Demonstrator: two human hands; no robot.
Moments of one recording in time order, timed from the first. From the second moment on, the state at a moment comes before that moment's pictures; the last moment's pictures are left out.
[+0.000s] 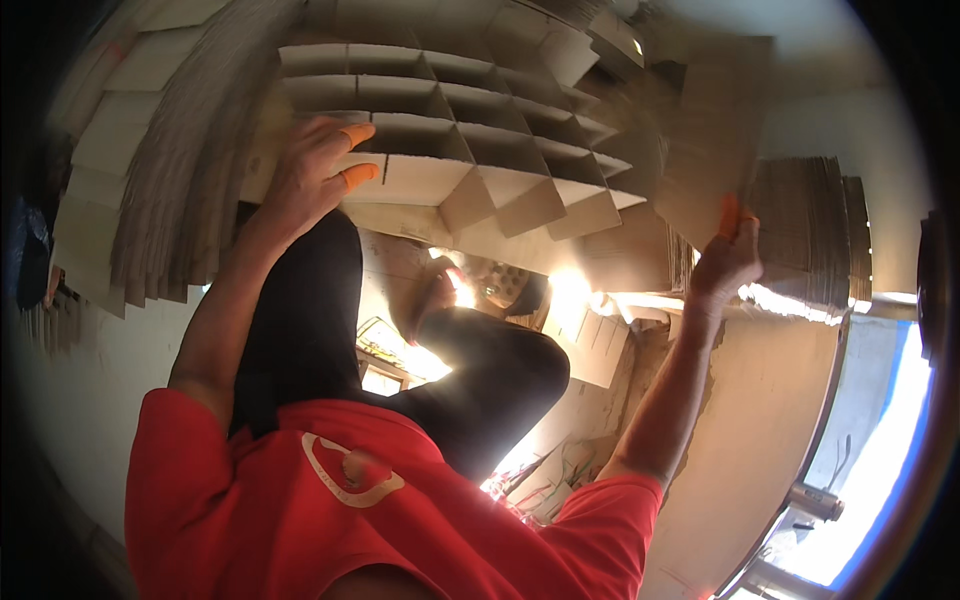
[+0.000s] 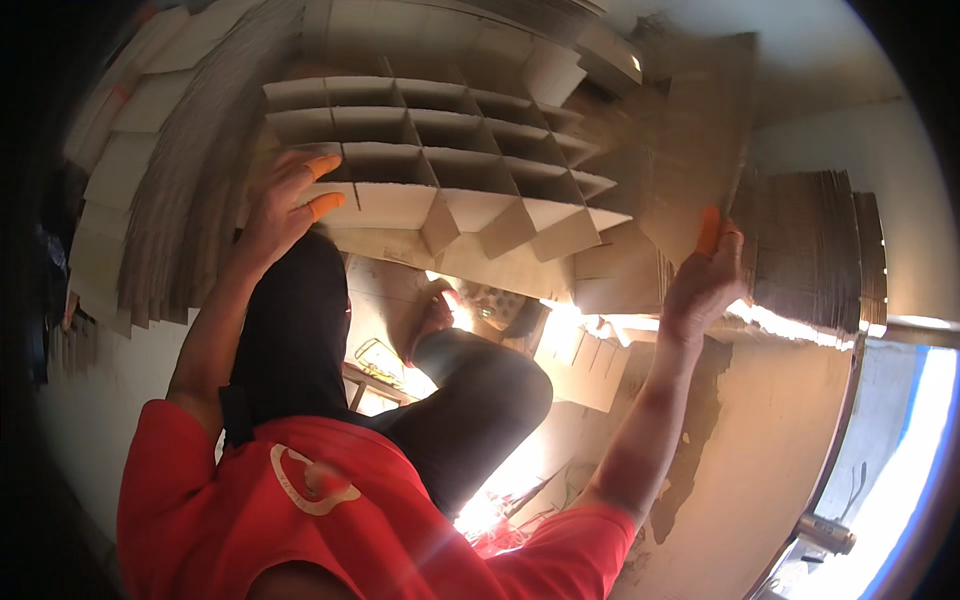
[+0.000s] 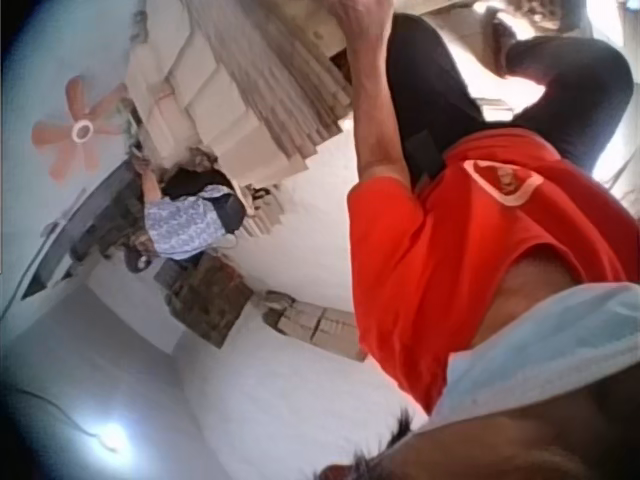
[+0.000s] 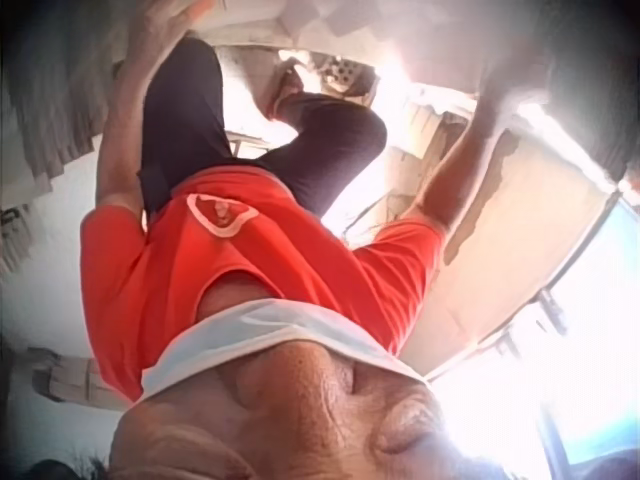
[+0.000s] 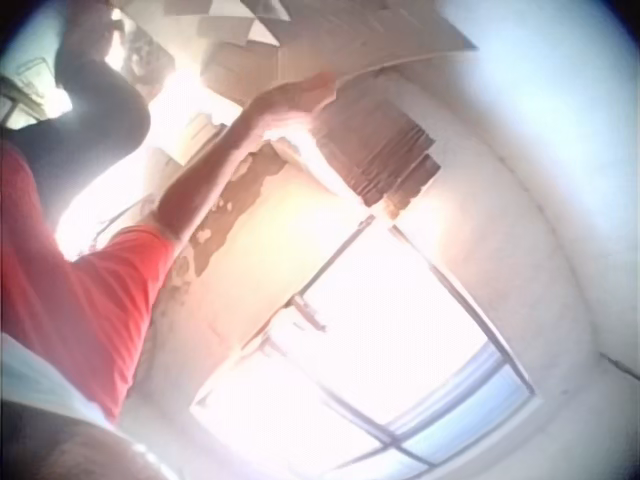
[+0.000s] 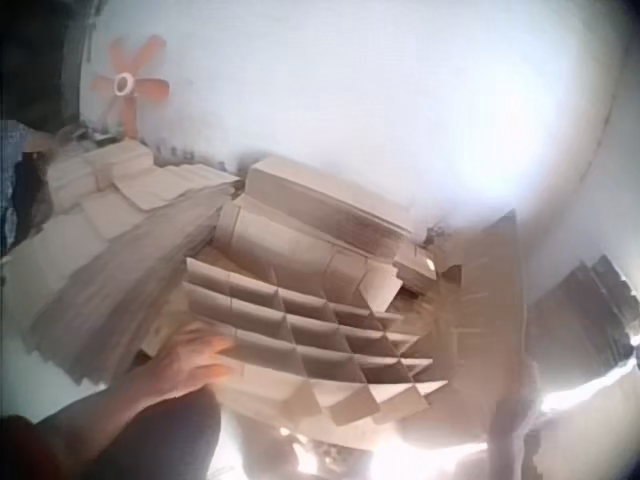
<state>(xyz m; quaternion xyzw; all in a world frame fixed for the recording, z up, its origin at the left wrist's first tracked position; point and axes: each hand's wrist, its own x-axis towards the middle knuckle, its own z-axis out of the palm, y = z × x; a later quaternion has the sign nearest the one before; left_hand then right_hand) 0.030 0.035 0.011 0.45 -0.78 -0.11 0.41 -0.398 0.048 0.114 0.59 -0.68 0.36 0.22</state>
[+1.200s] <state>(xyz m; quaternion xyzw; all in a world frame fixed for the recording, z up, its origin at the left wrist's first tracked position) 0.033 0.029 -0.012 0.45 -0.75 -0.17 0.45 -0.168 0.002 0.115 0.82 -0.45 0.33 -0.09</state>
